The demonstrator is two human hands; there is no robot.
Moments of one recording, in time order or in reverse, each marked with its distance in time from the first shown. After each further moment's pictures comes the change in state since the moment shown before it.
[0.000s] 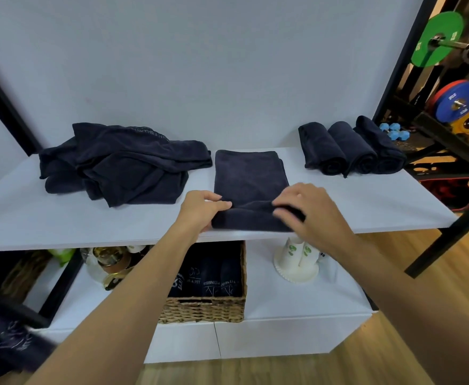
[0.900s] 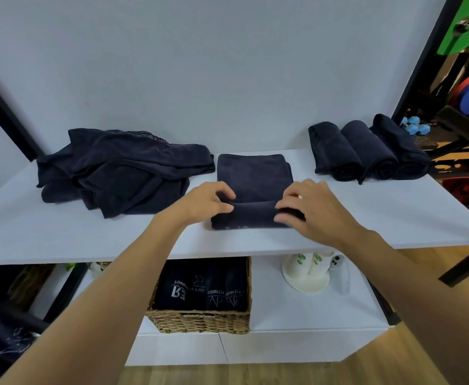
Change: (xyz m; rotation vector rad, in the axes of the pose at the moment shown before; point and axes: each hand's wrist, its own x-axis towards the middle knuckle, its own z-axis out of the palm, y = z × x) left_hand 0.060 0.016 -0.013 0.557 -0.313 0.299; right_hand 0.037 0.048 0.020 -0.135 -0.189 -0.121
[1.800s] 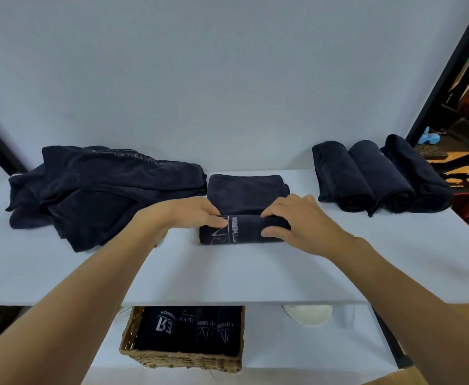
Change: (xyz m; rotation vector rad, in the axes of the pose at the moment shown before) left_hand 0.061 0.007 -0.031 0.143 -0.275 -0.132; right_hand 0.058 0.034 0.016 0.133 -0.235 0.083
